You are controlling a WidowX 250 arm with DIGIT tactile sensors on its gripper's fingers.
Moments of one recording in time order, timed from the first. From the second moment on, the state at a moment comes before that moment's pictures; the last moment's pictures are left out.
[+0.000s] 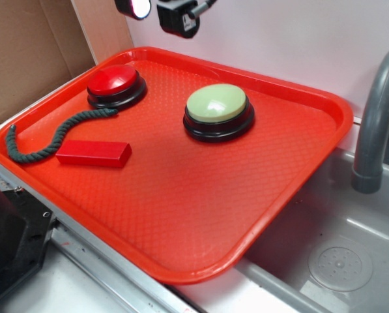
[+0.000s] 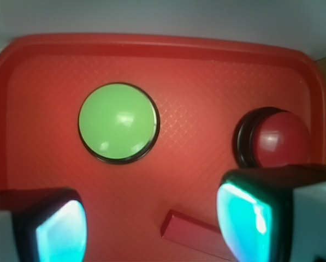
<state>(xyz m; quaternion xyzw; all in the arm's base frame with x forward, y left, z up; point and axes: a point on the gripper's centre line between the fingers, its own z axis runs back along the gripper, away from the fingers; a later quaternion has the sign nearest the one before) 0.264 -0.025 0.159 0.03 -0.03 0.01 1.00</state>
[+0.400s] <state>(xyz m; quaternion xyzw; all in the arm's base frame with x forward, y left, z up) 0.246 -0.020 0.177 0.07 0.01 0.02 1.00</state>
